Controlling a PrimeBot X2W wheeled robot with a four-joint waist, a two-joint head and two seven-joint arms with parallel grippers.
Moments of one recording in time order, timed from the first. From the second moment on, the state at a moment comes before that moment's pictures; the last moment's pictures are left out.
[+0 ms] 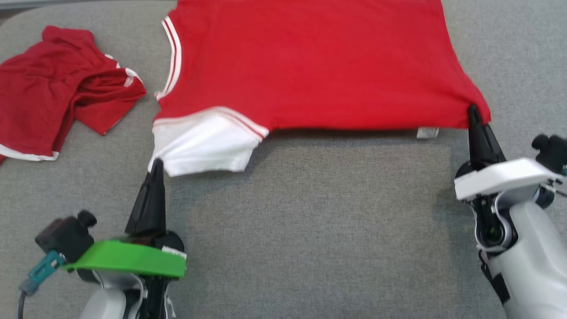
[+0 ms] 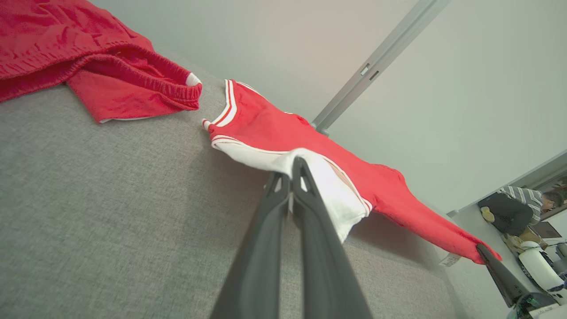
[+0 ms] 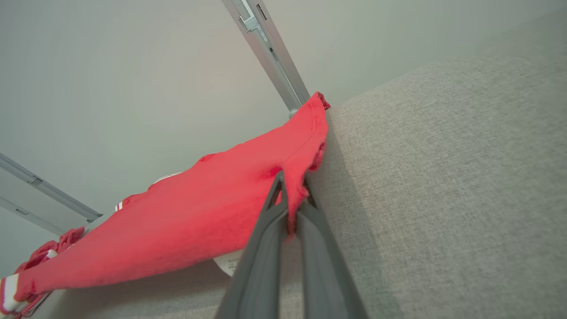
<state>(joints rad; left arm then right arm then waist) -0.14 0.24 -0.29 -0.08 -0.89 0.04 -0.17 -0.47 -0.23 0.11 0.46 0.74 0.13 -0.26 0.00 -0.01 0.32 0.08</state>
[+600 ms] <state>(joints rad) 0.17 0.19 -0.28 -0.14 -0.90 0.11 -0.24 -0.04 -0.07 -0.06 0.14 0.59 0.13 -0.13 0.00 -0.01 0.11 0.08</state>
